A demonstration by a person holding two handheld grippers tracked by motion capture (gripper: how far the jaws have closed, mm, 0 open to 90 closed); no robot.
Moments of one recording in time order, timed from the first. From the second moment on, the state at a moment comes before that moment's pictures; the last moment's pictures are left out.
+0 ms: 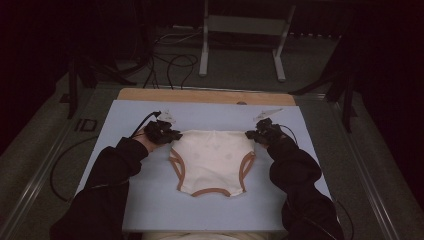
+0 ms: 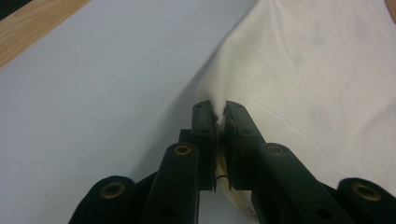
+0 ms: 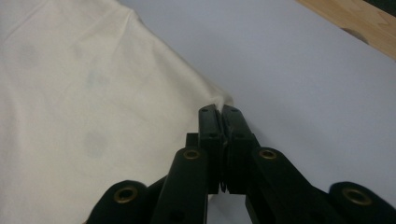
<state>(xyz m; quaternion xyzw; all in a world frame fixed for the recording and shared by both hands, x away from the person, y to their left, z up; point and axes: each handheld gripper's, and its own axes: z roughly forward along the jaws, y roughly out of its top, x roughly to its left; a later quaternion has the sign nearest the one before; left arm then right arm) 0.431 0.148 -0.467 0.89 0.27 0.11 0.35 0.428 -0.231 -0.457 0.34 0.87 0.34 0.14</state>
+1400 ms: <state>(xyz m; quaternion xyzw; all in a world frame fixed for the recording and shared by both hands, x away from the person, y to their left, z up) 0.464 0.147 -0.489 0.88 0.32 0.10 0.35 0.459 -0.236 -0.481 0.40 0.85 0.31 0.13</state>
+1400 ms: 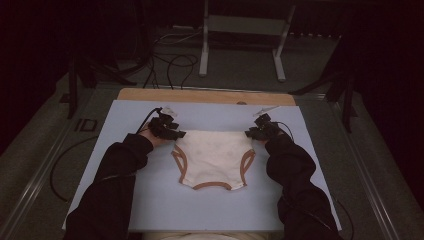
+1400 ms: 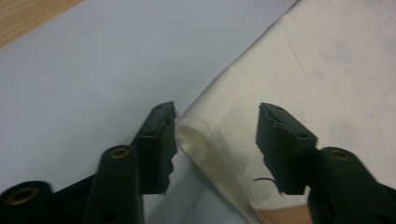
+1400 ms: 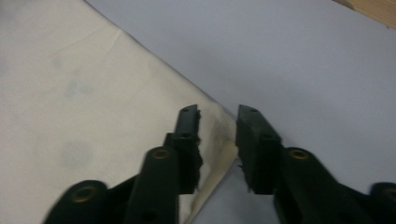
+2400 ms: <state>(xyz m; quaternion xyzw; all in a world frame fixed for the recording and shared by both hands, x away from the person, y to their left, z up) 0.400 0.161 -0.452 0.87 0.25 0.05 0.42 0.407 -0.222 -0.465 0.37 0.84 0.38 0.13</state>
